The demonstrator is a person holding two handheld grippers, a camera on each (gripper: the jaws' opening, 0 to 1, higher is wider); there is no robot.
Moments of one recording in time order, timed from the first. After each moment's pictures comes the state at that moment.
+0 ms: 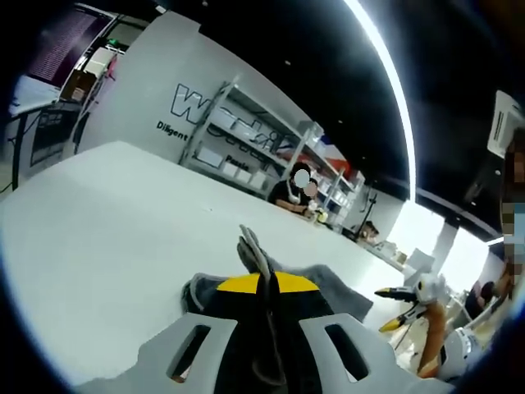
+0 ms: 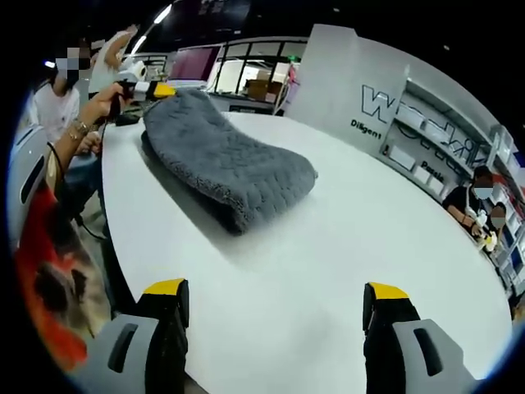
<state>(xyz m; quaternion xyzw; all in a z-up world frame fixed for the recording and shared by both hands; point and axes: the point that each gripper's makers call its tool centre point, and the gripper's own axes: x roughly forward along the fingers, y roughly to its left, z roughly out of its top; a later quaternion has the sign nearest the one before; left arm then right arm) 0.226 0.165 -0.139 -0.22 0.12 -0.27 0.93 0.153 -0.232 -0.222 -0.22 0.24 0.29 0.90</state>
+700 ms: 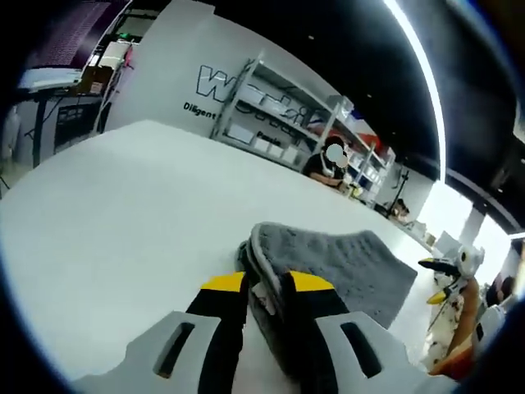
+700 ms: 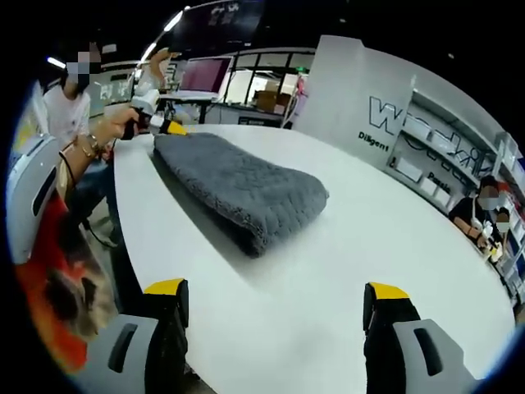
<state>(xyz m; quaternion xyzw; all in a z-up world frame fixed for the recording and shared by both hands) 0.237 0.194 -0.209 -0.18 0.20 -0.20 0.94 0.147 -0.214 -0.206 -0.21 0.21 0.31 0.90</state>
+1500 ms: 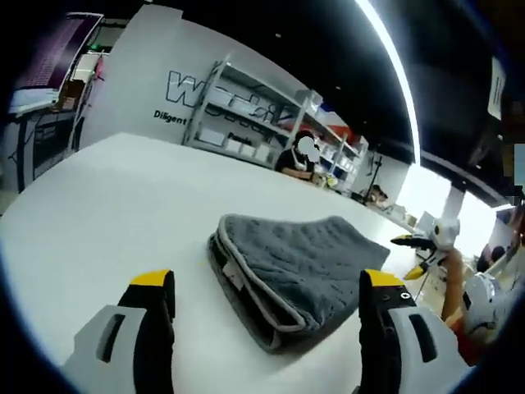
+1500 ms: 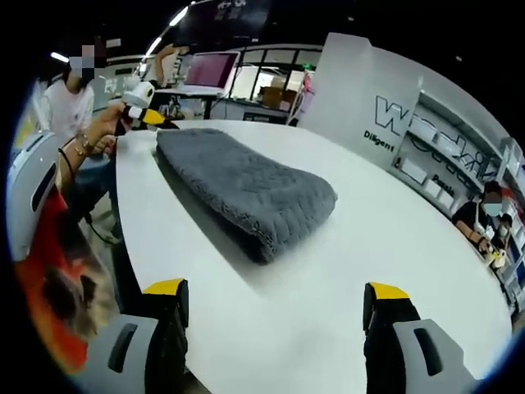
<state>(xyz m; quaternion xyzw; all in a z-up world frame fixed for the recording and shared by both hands) 0.188 0.182 -0.189 -0.13 0.17 -0.28 0.94 0.149 -0.201 -0.207 -0.23 0.22 0.32 0.89</state>
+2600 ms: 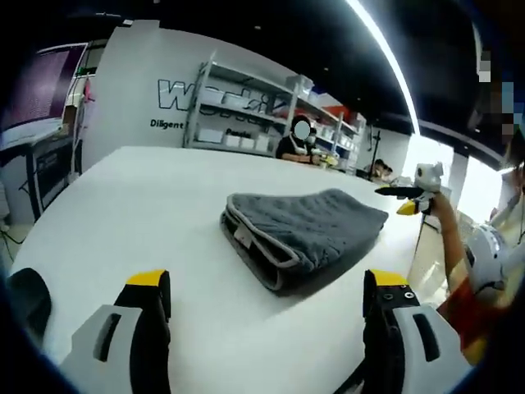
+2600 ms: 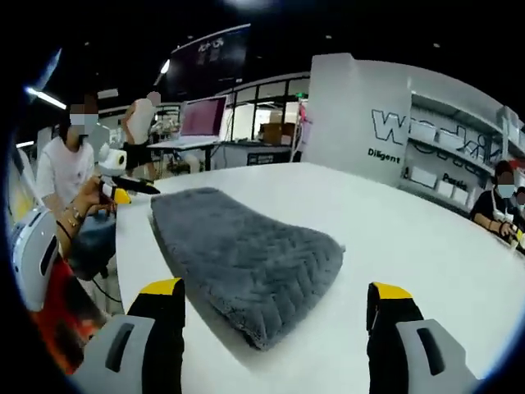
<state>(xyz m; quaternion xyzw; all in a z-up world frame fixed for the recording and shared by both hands) 0.149 0.216 -0.200 -0.07 0.18 -0.27 0.95 0.203 -0.160 -0.158 -0.09 0.16 0.37 0.91</state>
